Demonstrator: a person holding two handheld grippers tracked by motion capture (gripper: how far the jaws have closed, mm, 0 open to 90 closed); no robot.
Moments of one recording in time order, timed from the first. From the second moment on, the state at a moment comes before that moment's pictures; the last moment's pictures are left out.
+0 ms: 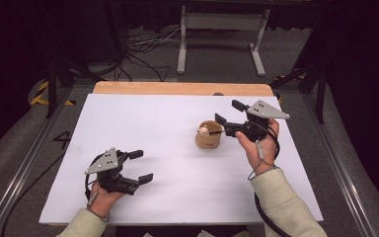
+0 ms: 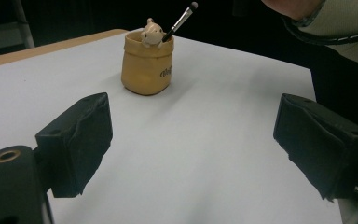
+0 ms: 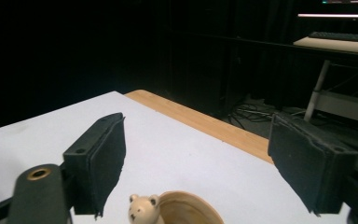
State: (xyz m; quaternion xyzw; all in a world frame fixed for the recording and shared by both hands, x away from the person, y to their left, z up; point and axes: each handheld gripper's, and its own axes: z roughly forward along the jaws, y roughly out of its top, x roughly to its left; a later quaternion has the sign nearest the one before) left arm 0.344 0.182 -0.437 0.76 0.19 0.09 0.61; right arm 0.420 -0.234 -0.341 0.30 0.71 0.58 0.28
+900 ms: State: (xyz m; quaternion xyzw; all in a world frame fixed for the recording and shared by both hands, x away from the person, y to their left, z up) left arm 0.334 0.210 -0.430 0.75 0.21 0.10 0.62; right arm 0.348 -0.295 -0.355 0.27 0.73 0.58 0.27
